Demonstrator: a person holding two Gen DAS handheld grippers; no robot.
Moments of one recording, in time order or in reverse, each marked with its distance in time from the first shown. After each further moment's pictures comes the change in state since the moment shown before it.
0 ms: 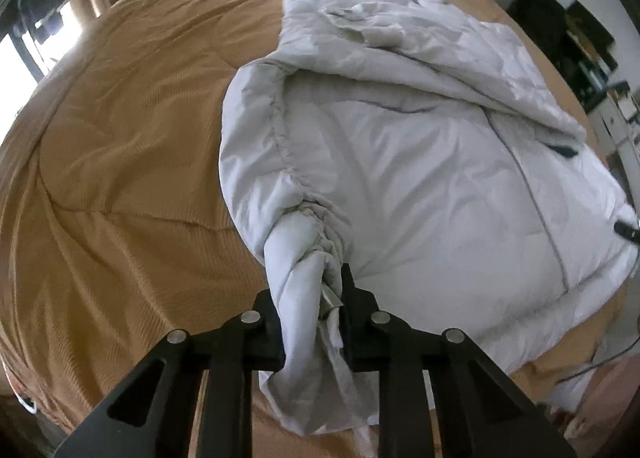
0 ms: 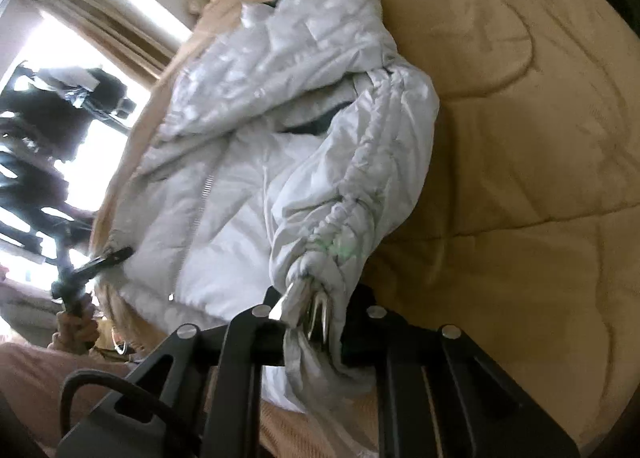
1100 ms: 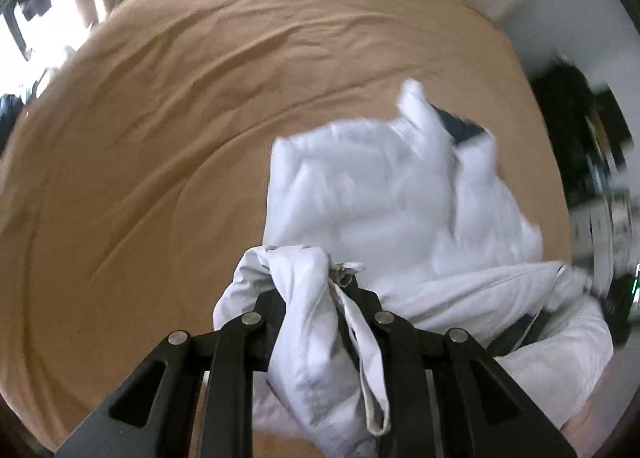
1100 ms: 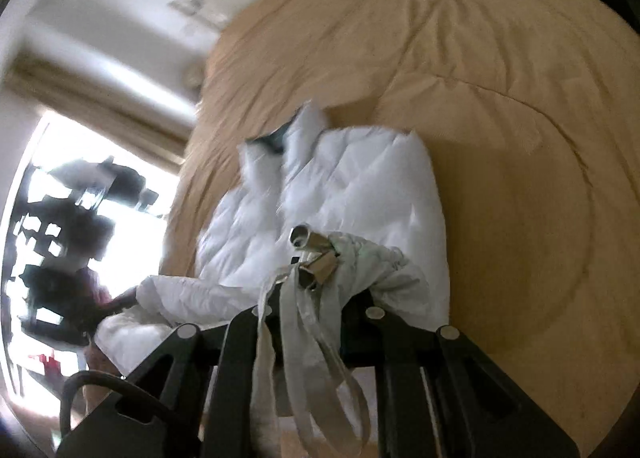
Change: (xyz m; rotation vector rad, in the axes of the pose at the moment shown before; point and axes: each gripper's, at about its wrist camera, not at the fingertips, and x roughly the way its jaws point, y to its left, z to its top) left arm 0.039 0.036 0.347 -0.268 0.064 -0.114; right arm 0.046 -0.016 0.313 0.231 -0.118 0.100
